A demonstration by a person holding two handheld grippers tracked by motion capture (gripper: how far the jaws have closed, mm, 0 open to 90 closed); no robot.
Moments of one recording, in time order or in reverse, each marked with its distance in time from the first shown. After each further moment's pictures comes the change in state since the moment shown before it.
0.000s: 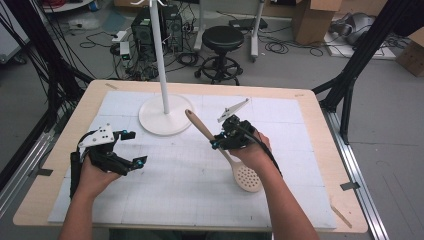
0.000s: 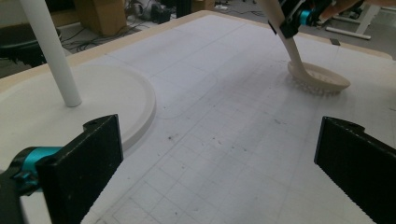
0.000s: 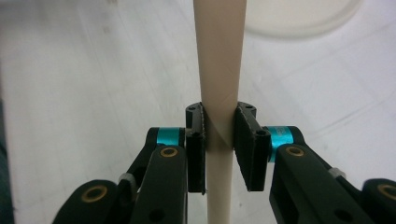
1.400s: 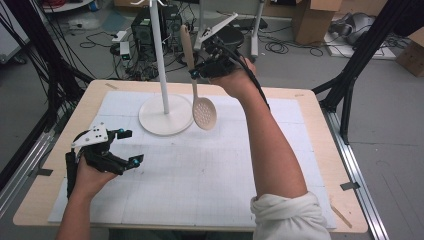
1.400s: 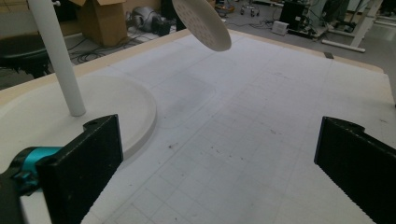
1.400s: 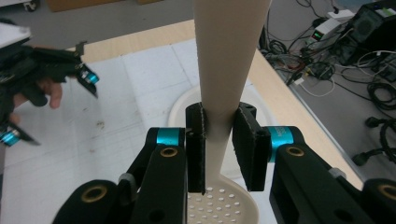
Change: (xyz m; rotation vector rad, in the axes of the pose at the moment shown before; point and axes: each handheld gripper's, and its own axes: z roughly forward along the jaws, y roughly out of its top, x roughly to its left) left arm 0.000 0.003 -0.010 -0.050 0.000 -0.008; right arm -0.043 0.167 -0.058 -0.151 -0.040 -0.115
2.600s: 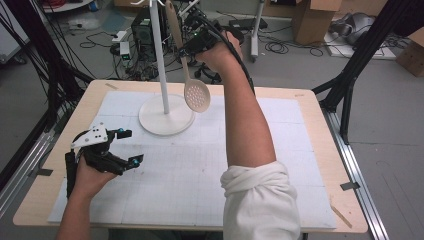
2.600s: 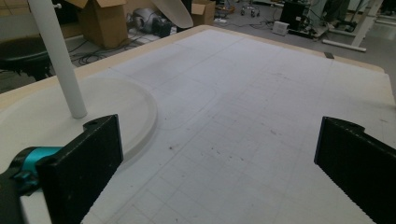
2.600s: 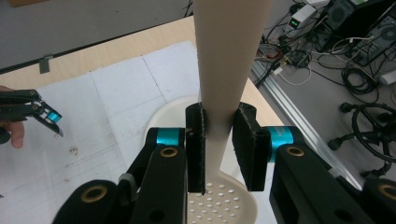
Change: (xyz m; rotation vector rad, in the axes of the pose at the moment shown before) left arm -0.001 0.001 -0.001 -0.002 0.002 0.007; right arm -0.019 0.062 0.019 0.080 -0.086 0.036
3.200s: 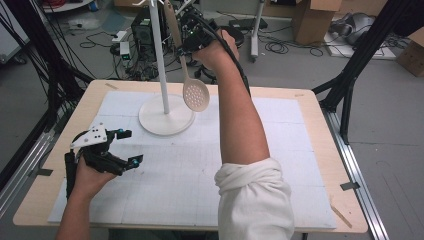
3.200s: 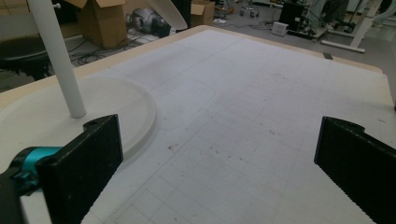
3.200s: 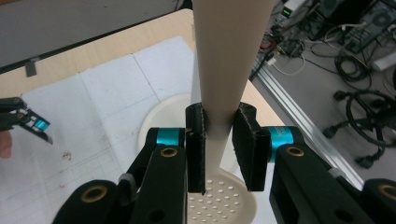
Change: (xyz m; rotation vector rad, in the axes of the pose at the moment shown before) left arm -0.001 -0.001 -0.001 0.000 -0.001 -0.003; right arm 0.000 0.008 0.008 0.037 -0.035 0.041
